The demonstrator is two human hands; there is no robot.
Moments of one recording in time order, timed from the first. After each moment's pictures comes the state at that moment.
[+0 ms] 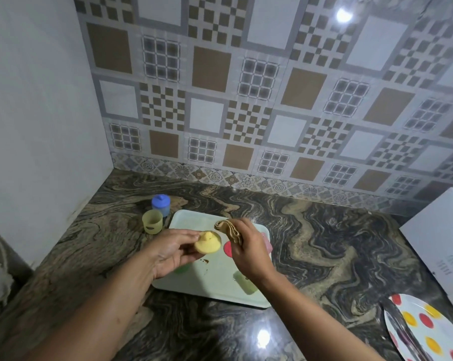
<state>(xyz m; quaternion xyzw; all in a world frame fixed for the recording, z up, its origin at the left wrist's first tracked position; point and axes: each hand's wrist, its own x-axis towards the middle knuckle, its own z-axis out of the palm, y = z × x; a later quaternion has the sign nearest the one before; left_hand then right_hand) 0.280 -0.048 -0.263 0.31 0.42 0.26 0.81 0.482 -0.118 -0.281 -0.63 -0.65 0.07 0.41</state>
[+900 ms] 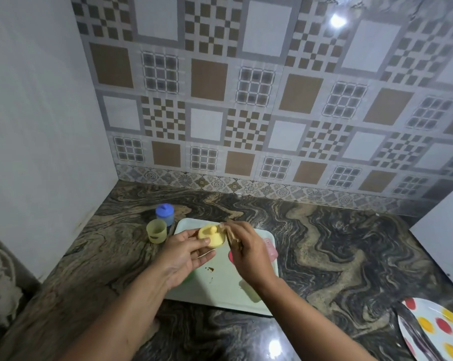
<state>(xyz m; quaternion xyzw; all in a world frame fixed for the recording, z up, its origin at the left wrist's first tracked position) 0.301 -0.061 -0.259 0.30 0.40 0.36 0.79 0.480 -0.112 -0.293 -0.58 -0.67 0.05 0.45</state>
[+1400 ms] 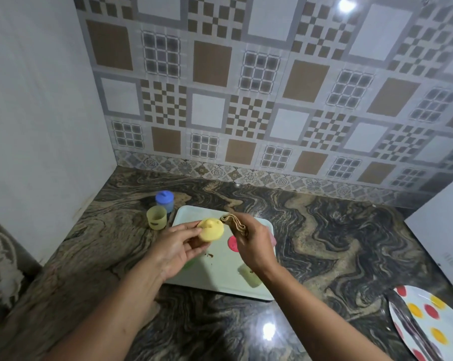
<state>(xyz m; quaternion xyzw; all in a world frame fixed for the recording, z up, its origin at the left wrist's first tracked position) 0.283 -0.060 -0.269 0.24 0.40 0.36 0.80 0.480 -0.116 -0.284 -0.66 -0.61 0.07 0.44</state>
